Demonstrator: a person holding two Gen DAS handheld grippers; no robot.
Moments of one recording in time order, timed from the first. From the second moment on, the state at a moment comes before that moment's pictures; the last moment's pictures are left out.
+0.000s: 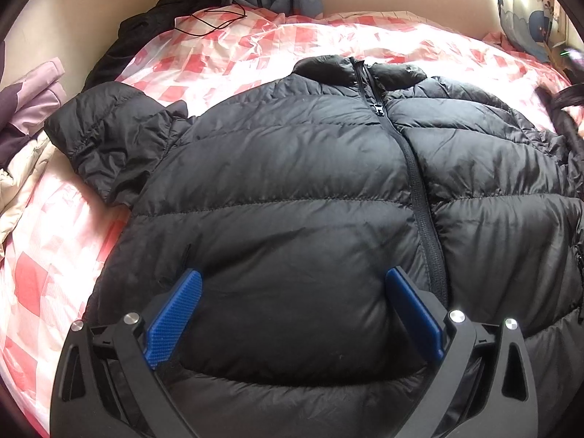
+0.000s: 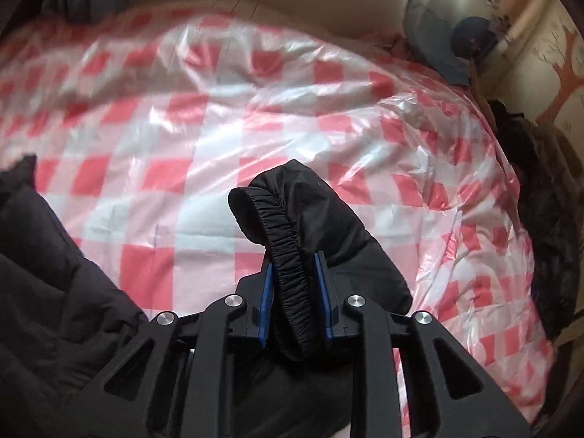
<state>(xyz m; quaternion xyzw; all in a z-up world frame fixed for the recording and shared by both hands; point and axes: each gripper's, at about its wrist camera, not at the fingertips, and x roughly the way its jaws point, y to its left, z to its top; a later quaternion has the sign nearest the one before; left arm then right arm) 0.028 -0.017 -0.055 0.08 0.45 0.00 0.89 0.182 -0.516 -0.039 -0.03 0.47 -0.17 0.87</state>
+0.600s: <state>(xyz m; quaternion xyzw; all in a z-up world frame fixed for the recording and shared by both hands) 0.031 -0.008 -0.055 0.02 0.48 -0.02 0.88 -0.170 -0.727 -0.036 0.51 0.30 0.02 0.80</state>
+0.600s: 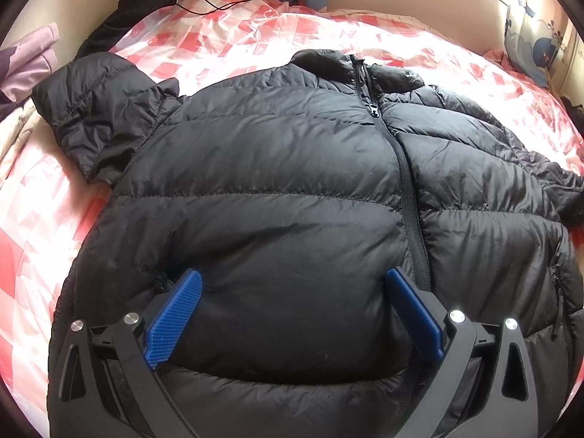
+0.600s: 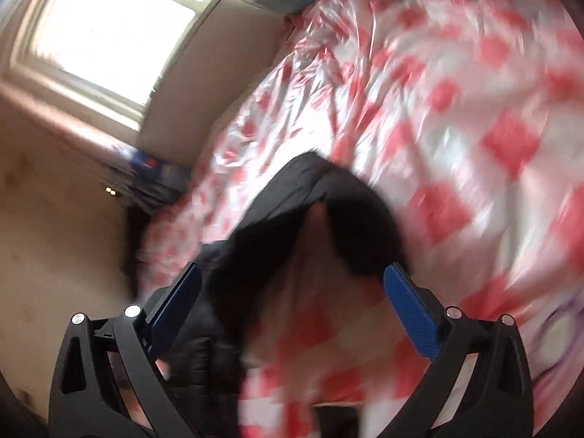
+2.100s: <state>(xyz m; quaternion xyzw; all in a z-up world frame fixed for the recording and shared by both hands) 0.033 -0.012 -0.061 0.02 0.47 -0.02 0.88 -0.062 -0.801 -0.139 0.66 0.24 -0.05 0.70</state>
